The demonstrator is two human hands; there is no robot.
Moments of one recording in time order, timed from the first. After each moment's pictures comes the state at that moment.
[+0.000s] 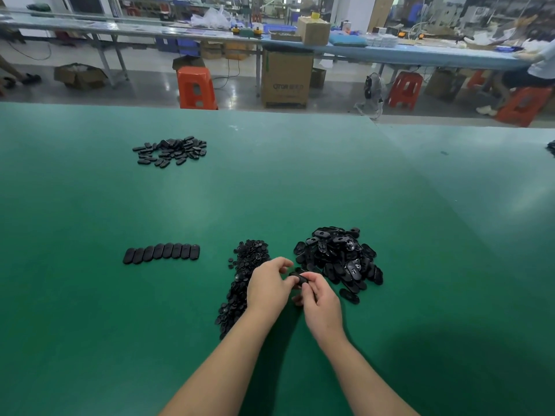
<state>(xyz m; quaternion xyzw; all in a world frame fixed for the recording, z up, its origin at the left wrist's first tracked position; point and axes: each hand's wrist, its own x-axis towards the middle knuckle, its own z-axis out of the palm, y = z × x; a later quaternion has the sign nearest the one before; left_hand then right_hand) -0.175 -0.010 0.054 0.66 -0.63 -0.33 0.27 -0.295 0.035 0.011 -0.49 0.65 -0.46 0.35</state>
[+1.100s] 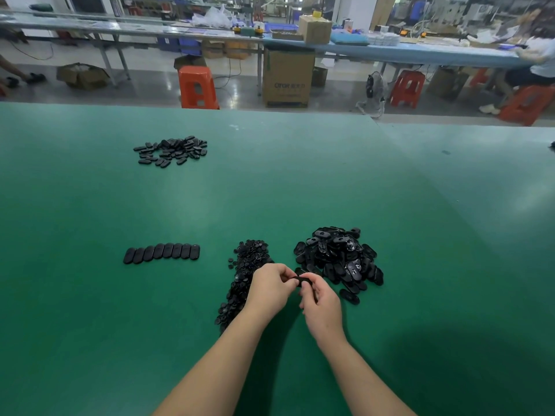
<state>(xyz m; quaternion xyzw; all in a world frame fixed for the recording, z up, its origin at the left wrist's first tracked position) -0.173 -0.012 0.052 0.64 -0.63 -0.38 0.24 -0.296 0.032 0.006 -0.47 0.65 -0.47 0.36</state>
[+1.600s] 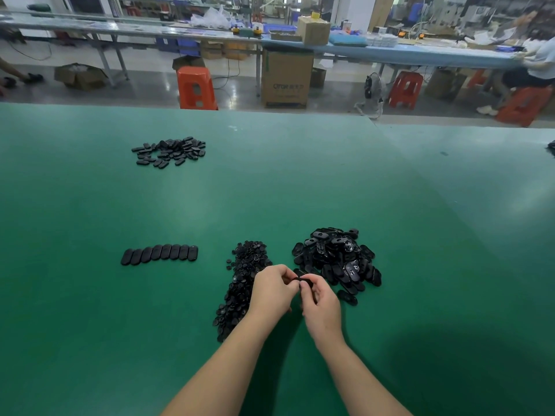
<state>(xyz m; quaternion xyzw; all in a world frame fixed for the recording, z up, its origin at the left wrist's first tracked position) -0.182 -0.005 0.054 0.63 -0.62 -0.38 0.28 -0.296 0.034 0.009 -0.45 0.65 -0.49 0.37</state>
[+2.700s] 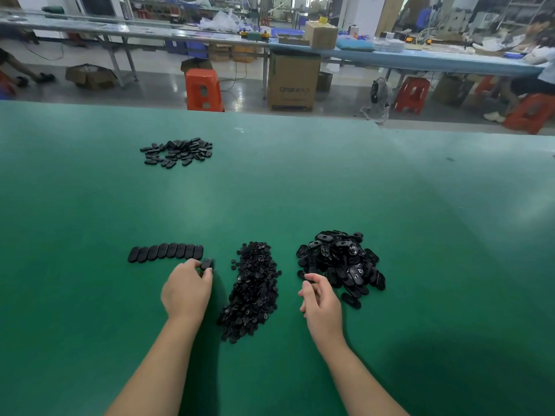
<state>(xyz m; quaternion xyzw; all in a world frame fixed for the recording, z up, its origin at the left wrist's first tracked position) -0.041 -0.023 0.026 0.83 -0.50 -0.10 0.24 -0.294 0.035 0.011 -0.47 0.64 -0.48 0.37</state>
